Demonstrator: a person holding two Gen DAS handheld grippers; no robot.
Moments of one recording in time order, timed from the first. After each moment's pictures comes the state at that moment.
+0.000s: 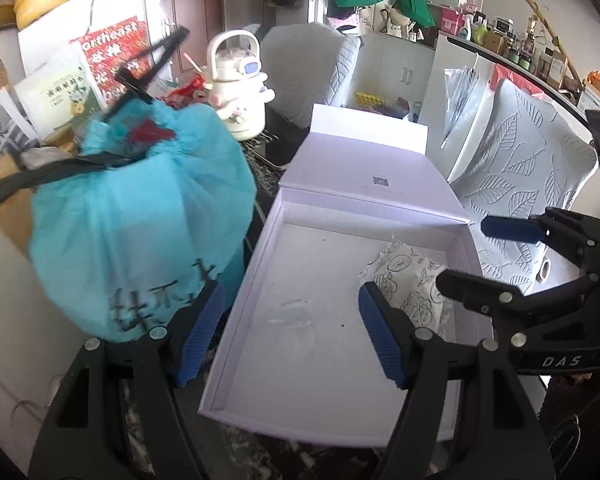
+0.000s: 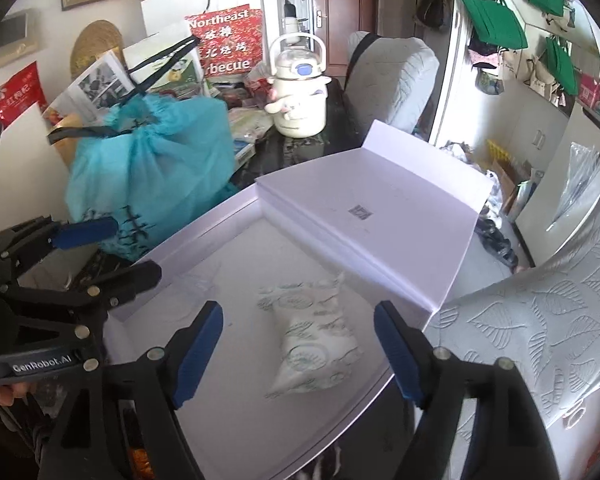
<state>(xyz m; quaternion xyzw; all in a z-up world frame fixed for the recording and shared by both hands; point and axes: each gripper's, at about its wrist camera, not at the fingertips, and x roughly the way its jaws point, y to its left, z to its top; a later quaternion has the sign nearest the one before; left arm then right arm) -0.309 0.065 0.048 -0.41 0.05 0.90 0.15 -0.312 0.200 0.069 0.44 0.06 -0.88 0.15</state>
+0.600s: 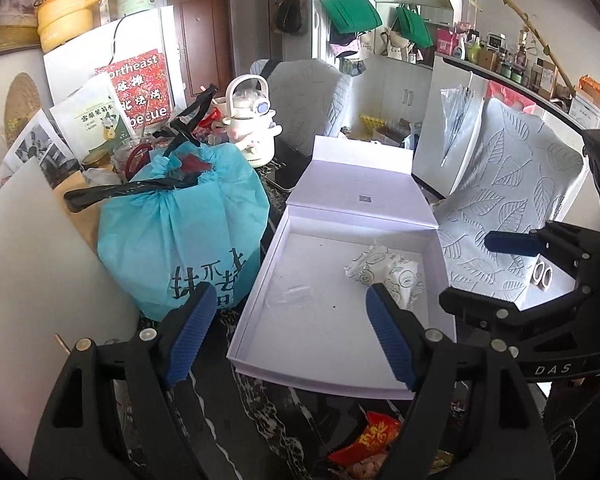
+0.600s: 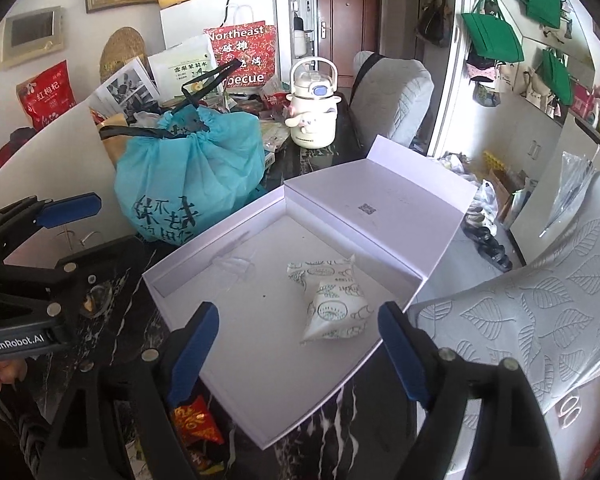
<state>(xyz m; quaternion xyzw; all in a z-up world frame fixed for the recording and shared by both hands) -0.244 0.050 0.100 -0.37 0.05 0.92 0.14 -0.245 0.200 0.109 0.42 0.06 -0.89 0.15</state>
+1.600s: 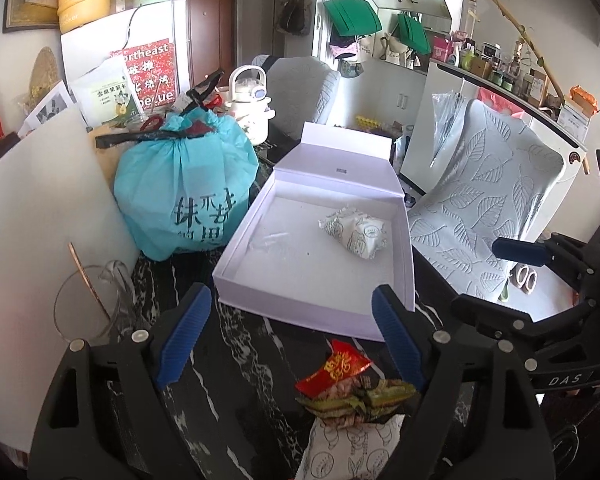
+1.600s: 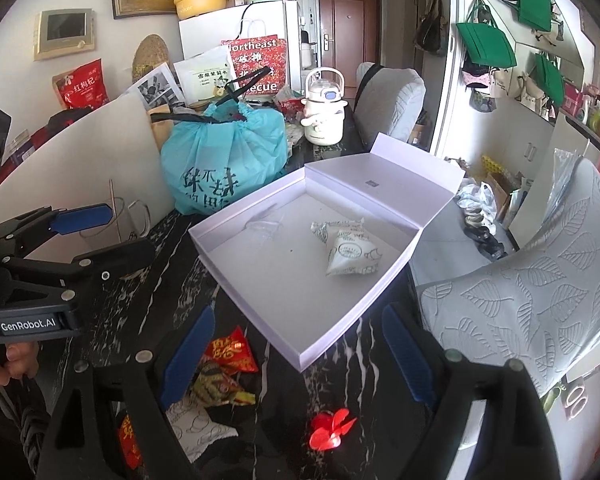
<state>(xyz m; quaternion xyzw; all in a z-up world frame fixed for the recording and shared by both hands) -0.157 0.039 0.094 -0.37 0.02 0.92 0.14 -0.148 0.205 0.113 0.40 0.05 -0.90 0.16</state>
